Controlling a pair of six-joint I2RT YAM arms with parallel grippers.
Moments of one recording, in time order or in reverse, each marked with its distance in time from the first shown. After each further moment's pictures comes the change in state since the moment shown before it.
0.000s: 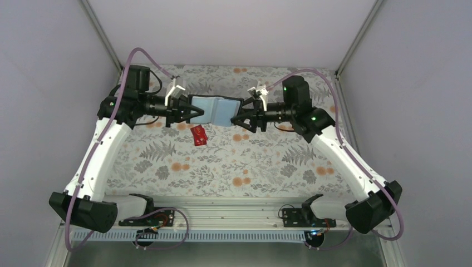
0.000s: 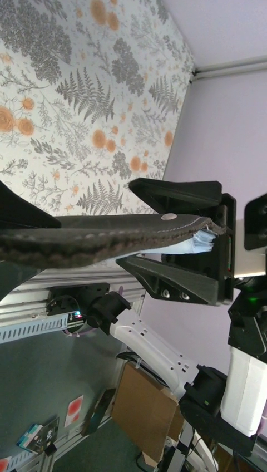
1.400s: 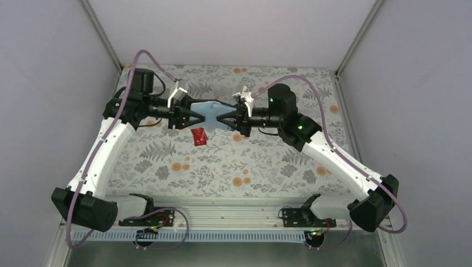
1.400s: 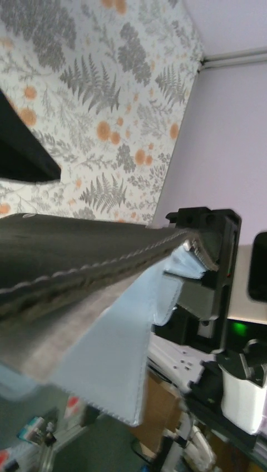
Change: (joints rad) left arm -0.002 0.008 -0.068 0.041 0.028 0.005; right arm 0.181 -0.014 -0.072 0.240 0.166 0.066
